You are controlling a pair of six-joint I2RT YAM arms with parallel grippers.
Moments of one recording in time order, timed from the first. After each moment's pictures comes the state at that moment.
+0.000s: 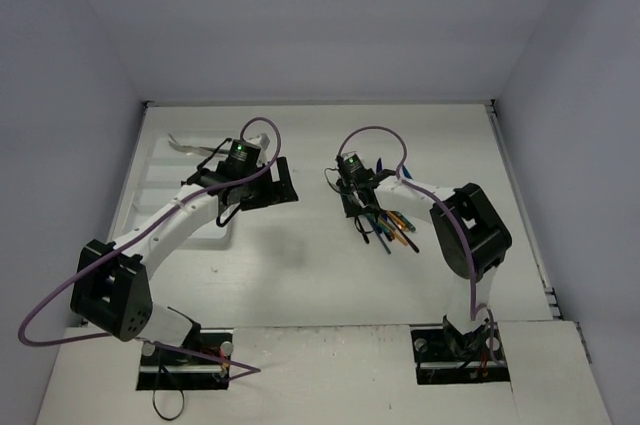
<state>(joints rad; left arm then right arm) -0.46 1.43 1.09 -0.51 0.16 -0.60 0.60 1.87 1.13 -0.34 0.16 0.29</state>
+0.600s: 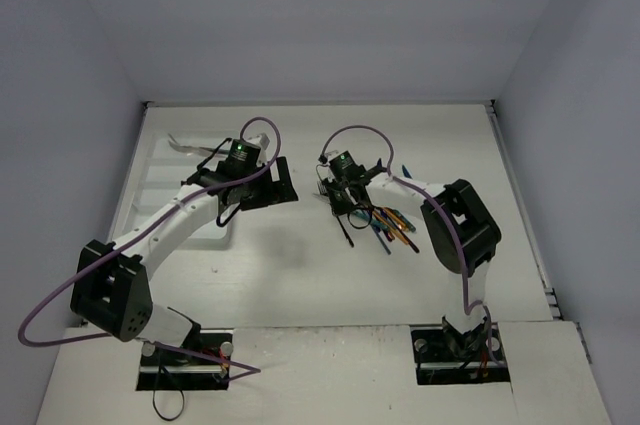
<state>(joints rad) -0.46 1.43 1.10 -0.51 0.15 -0.60 0.63 1.93 1.21 -0.31 0.00 0.23</state>
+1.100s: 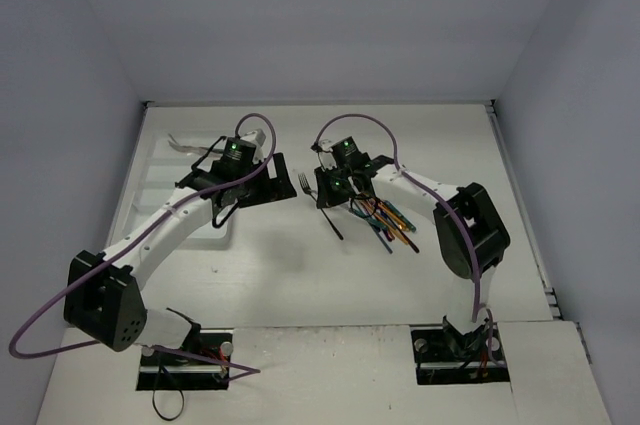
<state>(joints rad) -0.46 1.38 1.10 -0.52 0.14 -0.60 0.62 1.87 1.28 -0.35 -0.27 0.22</state>
